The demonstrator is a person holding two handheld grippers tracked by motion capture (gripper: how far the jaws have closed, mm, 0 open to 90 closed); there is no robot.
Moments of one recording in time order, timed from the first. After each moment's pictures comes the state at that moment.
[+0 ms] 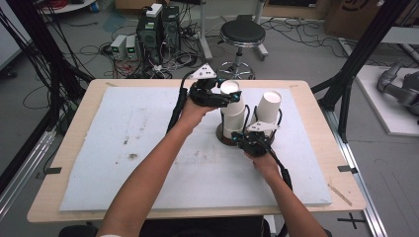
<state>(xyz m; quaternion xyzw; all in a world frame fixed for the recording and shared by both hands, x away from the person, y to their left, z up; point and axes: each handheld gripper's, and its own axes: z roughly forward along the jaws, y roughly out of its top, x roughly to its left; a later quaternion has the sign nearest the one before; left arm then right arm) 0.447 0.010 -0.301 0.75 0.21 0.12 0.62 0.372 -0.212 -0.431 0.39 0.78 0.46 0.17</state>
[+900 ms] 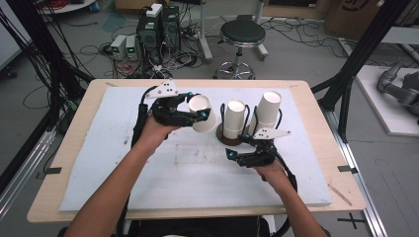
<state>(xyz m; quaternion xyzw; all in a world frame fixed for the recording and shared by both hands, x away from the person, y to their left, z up) 0.378 0.097 -0.308 0.75 0.19 0.12 0.62 0.337 -0.220 -0.410 0.32 0.79 0.52 0.10</state>
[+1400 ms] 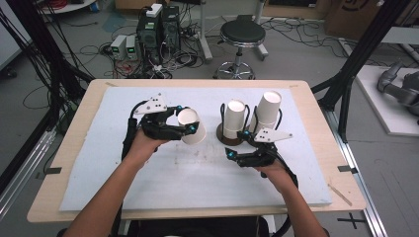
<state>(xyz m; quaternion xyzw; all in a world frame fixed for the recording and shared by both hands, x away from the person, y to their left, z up) 0.363 0.119 -0.335 0.76 0.21 0.12 0.61 0.334 -0.220 -0.406 0.26 0.78 0.55 0.14</state>
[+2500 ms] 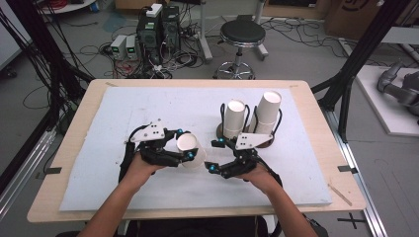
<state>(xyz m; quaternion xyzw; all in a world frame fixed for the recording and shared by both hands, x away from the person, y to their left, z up) 0.319 0.118 -0.366 0.77 0.17 0.08 0.61 0.327 -0.168 -0.407 0.15 0.79 0.59 0.04</state>
